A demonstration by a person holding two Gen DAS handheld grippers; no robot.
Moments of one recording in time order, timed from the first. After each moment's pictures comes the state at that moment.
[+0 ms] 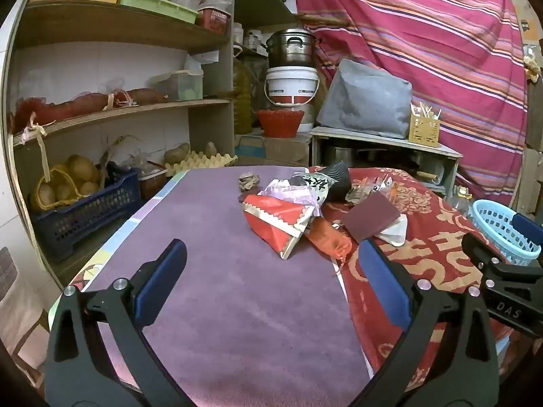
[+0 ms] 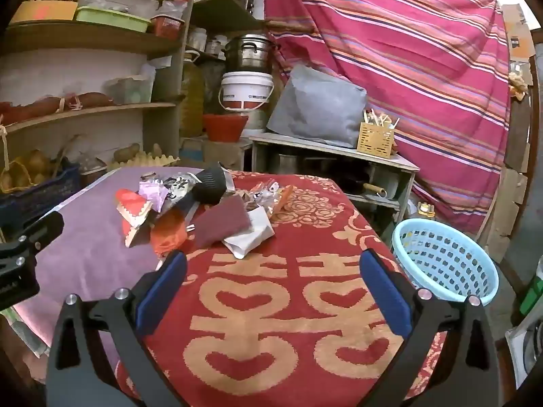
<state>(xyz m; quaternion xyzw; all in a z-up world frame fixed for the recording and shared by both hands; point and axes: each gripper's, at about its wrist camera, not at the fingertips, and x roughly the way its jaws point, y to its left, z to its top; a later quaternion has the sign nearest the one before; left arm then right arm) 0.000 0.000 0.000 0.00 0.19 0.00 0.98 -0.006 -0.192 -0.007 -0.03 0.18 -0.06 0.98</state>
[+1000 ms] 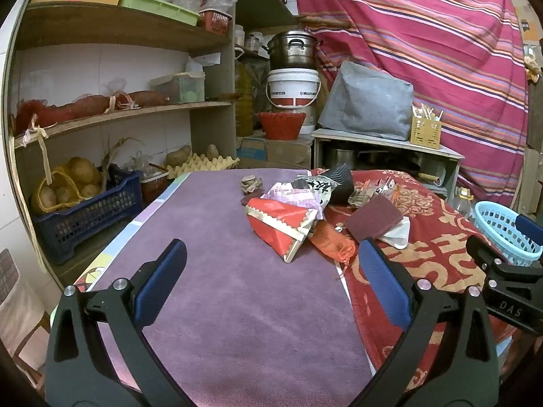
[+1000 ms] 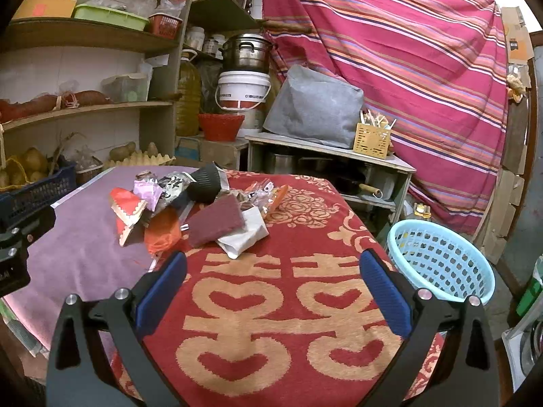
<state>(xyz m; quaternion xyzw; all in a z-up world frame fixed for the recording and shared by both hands) 0.006 0.002 0.002 0.00 0.18 0.00 0.98 -0.004 -0.196 -0.009 -0.03 0.18 -0.07 0.98</state>
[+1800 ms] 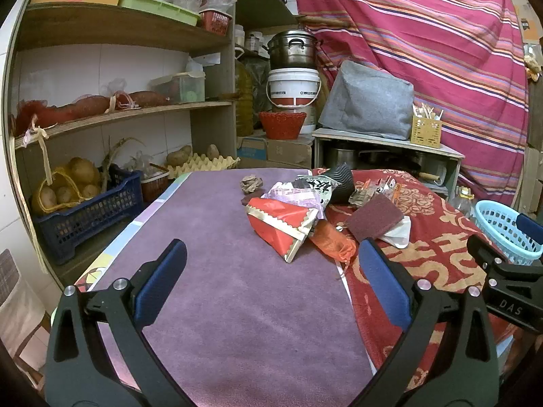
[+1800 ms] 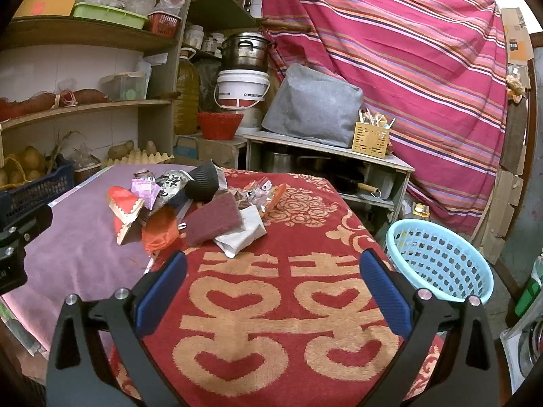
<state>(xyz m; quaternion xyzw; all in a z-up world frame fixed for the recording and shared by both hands) 0.003 0.006 0.001 0.01 0.18 0.00 0.98 -0.002 -0.197 -0.010 -0.03 0.18 -0.07 0.98</state>
